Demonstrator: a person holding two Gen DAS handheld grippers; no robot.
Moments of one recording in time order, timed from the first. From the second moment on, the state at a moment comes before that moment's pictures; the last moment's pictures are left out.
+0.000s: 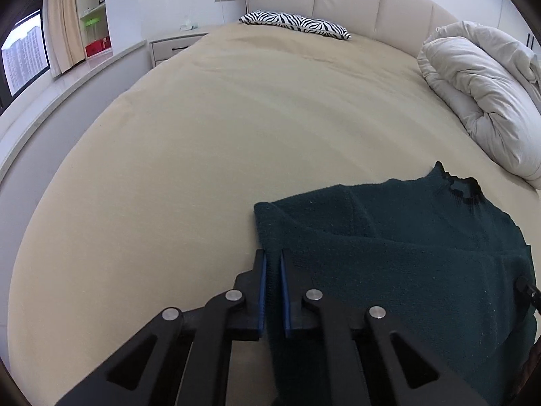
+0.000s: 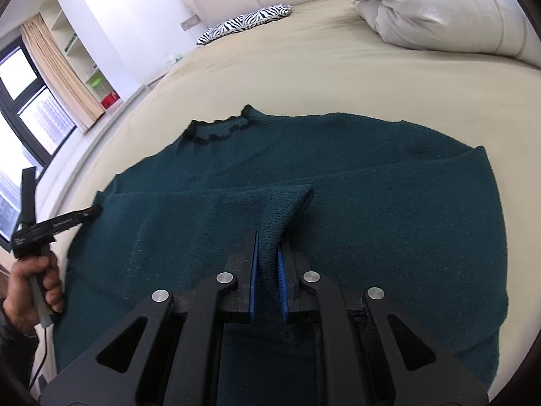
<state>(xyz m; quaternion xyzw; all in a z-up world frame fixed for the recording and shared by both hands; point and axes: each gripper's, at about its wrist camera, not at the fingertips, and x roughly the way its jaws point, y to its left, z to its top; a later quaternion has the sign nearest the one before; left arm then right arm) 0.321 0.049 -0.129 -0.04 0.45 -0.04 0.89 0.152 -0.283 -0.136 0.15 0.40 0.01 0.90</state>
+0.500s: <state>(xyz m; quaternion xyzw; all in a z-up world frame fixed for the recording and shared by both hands) 0.291 0.087 -0.105 -0.12 0.40 -0.05 0.91 0.162 -0.285 -0.151 0.21 0.42 0.02 0.88</state>
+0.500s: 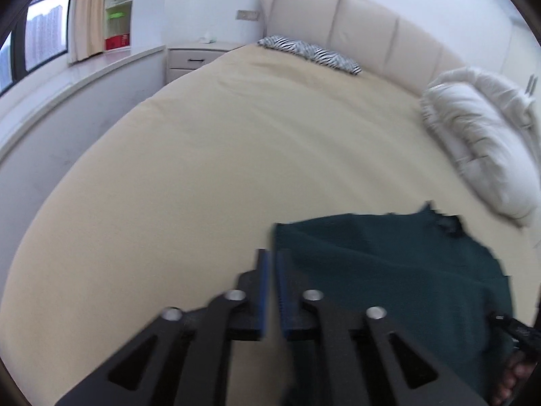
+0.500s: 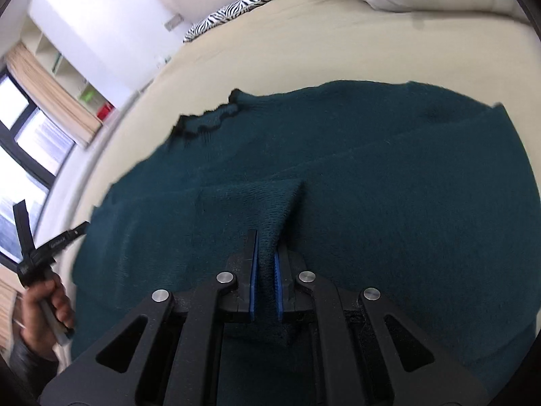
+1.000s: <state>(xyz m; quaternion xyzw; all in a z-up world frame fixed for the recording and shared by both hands) 0.260 0.059 -0.137 -0.05 0.45 -0.04 0.89 0.145 -0.284 -0.143 0.18 0.43 0.01 0.88</state>
